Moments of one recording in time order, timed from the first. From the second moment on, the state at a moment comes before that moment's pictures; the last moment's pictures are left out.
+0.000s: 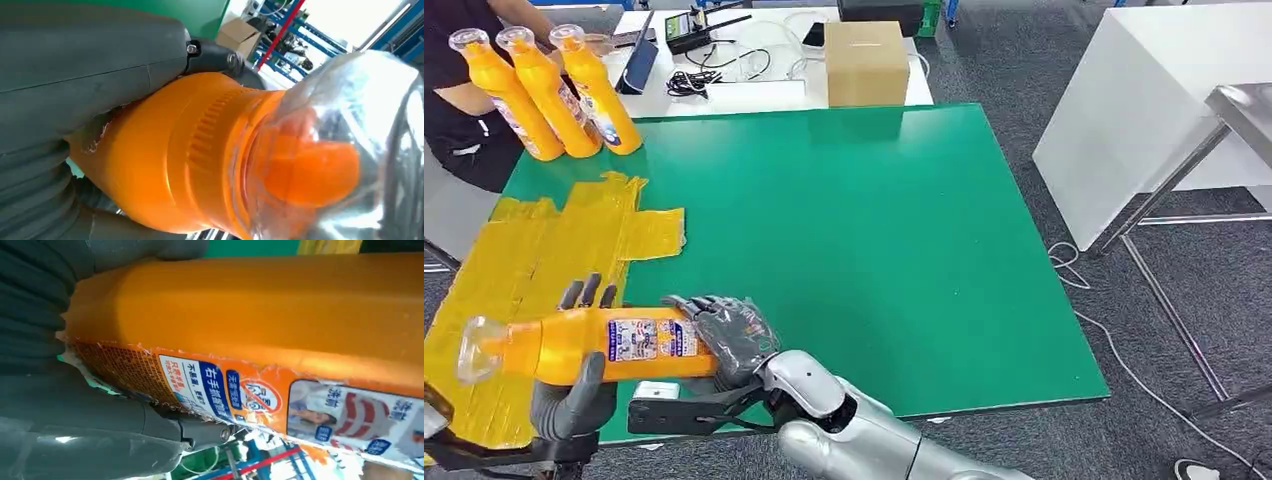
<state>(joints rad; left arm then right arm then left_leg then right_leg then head) 0.21 -0.15 -0.03 -1.80 0.77 -0.31 -0.14 -0.46 0.20 1.02 -1.17 0.72 -0.17 0.16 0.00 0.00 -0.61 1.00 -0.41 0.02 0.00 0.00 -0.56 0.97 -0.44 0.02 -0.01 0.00</state>
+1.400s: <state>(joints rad) 0.23 -0.18 -0.08 -1.85 0.04 0.17 -0.35 -0.05 -0.06 0.76 -1.59 0.91 -0.36 0.01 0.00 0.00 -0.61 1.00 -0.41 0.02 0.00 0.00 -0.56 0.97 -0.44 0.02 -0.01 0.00</state>
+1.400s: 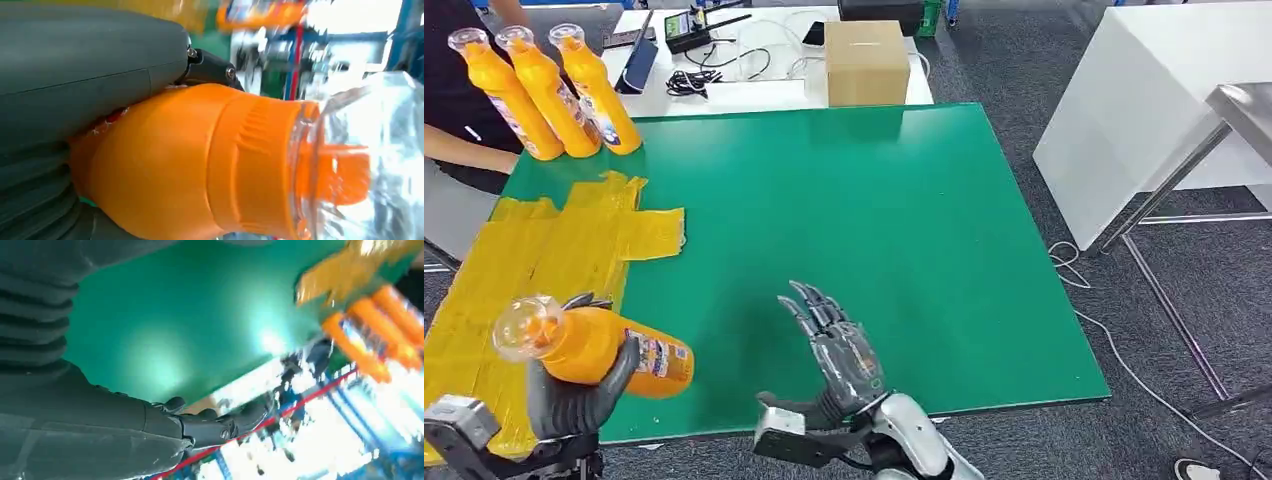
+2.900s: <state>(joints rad) -0.19 0.06 -0.14 -0.86 -1.54 0.63 0.03 0.07 -0.07 0.58 -1.86 0.73 -0.26 -0.06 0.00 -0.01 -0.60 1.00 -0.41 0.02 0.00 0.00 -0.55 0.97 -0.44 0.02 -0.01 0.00</state>
